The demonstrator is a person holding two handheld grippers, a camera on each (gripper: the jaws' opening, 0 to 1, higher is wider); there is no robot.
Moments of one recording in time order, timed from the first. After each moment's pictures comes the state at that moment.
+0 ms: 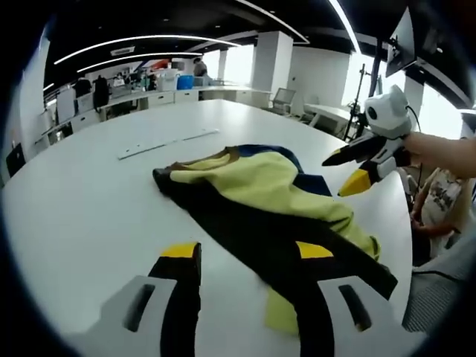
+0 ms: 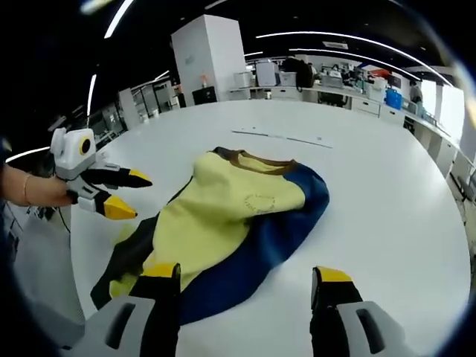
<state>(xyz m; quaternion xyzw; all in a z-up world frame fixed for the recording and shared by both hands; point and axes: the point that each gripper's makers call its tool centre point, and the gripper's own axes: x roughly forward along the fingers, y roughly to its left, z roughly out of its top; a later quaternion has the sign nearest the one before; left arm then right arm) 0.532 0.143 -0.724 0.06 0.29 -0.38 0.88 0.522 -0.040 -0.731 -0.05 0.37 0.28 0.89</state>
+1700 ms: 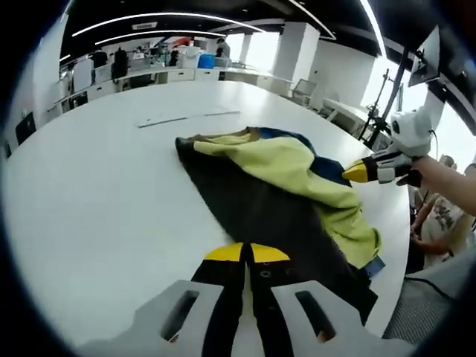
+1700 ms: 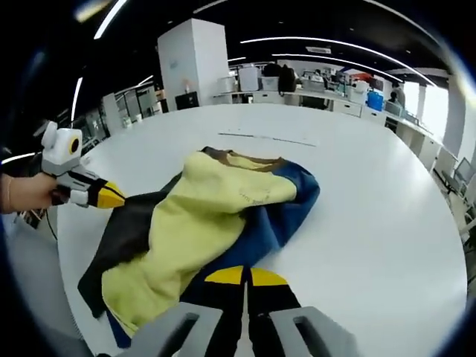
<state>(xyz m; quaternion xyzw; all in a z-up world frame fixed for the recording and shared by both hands) 0.528 0.192 -0.726 0.03 0.35 -0.31 0.88 0.518 -0.041 -0.727 -0.03 0.36 0.23 0.91</state>
